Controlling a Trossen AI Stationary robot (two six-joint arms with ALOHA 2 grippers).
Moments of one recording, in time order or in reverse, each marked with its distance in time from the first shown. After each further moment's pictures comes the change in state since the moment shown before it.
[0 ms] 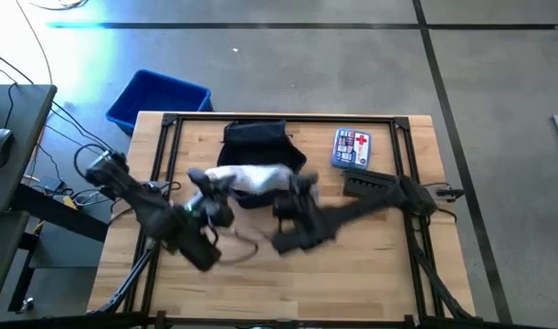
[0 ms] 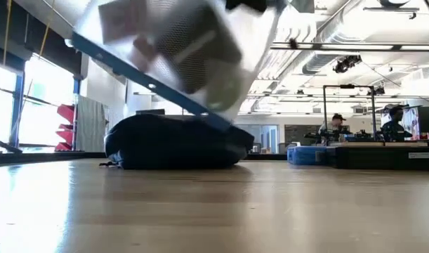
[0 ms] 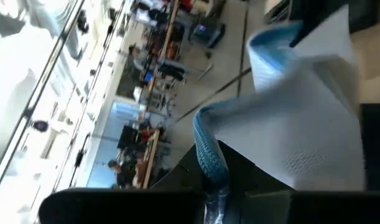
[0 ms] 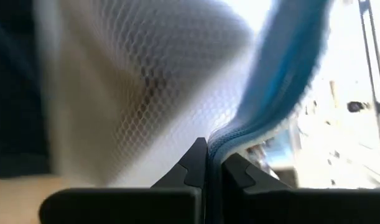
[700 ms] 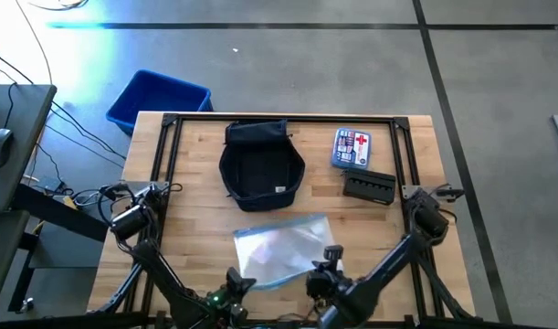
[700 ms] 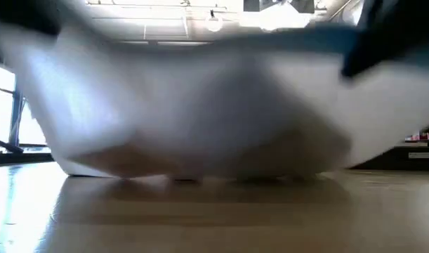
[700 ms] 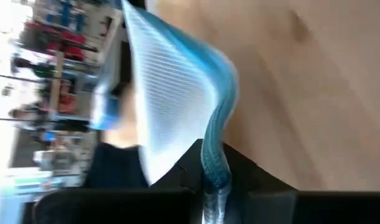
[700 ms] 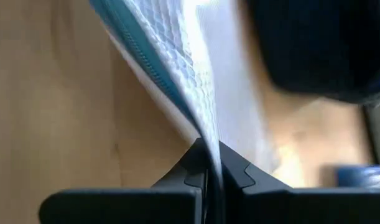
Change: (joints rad) left arm -0.304 0.552 -0.083 0.632 0.306 0.054; right arm 0.474 0.009 -0.330 0.293 -0.486 0.573
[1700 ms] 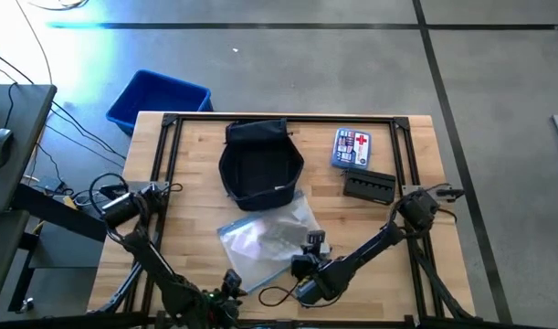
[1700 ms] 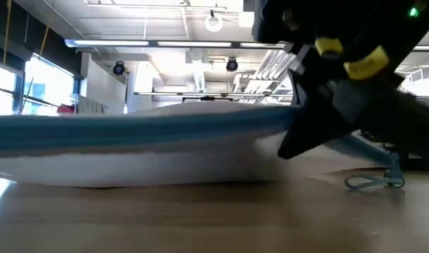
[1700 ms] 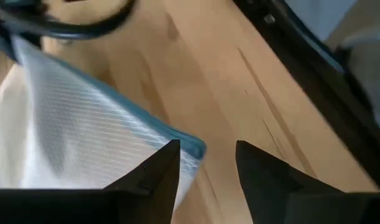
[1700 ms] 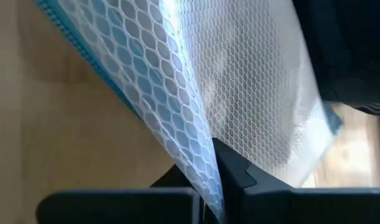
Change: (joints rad) left arm -0.037 -0.122 -0.281 0.412 0.465 0.045; right arm -0.168 0.043 -0.197 0.297 -0.075 -0.243
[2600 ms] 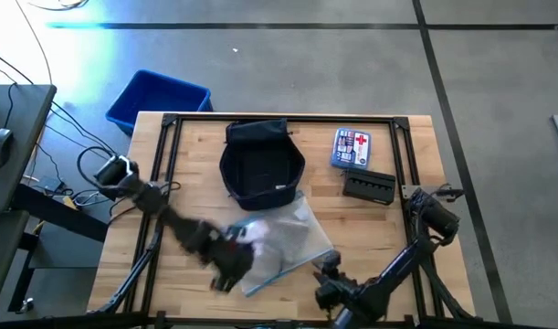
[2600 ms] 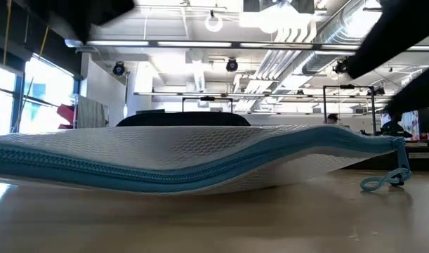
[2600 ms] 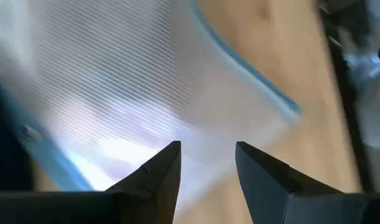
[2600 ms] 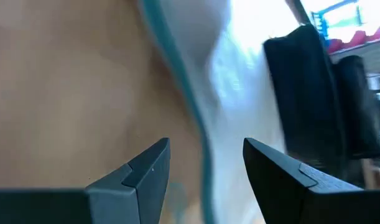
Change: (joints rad) left arm 0.328 -0.326 0.015 -0.347 0.490 -0.224; right arm 0.225 -0.090 -0.117 0.083 0.196 -0.183
